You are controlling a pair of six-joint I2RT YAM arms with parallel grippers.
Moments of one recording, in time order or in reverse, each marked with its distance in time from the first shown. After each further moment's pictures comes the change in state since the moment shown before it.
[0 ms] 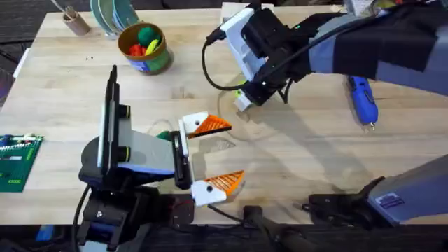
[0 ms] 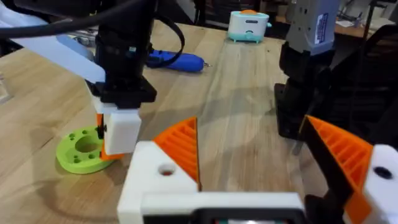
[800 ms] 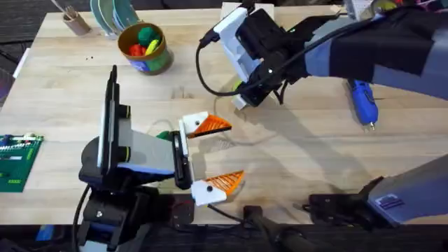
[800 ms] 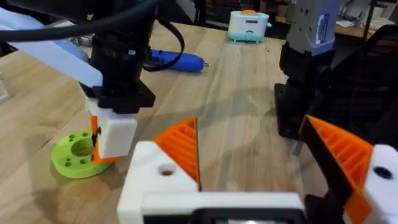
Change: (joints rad) left arm 0.000 0.000 0.000 0.000 0.000 0.000; right arm 0.031 0.000 0.000 0.039 0.011 -0.020
